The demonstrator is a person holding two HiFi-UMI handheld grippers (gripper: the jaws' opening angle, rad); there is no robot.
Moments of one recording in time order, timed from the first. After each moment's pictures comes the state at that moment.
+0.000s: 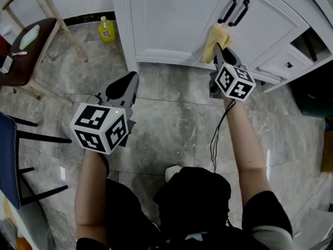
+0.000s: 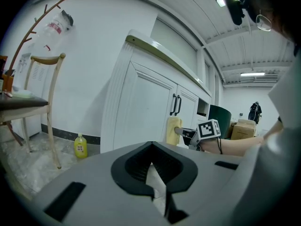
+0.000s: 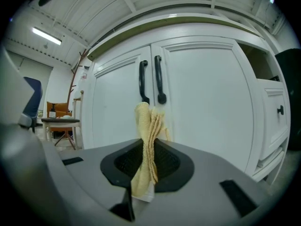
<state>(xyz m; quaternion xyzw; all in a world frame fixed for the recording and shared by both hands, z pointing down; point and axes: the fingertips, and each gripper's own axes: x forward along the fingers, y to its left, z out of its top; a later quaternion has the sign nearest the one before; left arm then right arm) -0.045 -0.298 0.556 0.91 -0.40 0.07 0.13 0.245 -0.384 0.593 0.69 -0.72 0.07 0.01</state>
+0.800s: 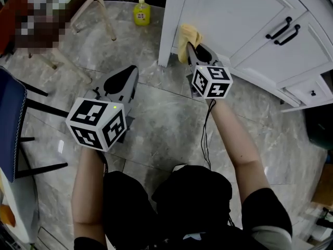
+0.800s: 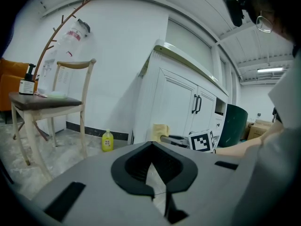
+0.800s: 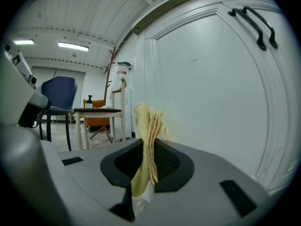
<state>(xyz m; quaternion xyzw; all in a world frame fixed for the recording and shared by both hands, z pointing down) -0.160 -0.301 0.576 0.86 -0.48 0.08 0.14 0.007 -0.433 0.656 0.52 -0.85 0.07 0.04</state>
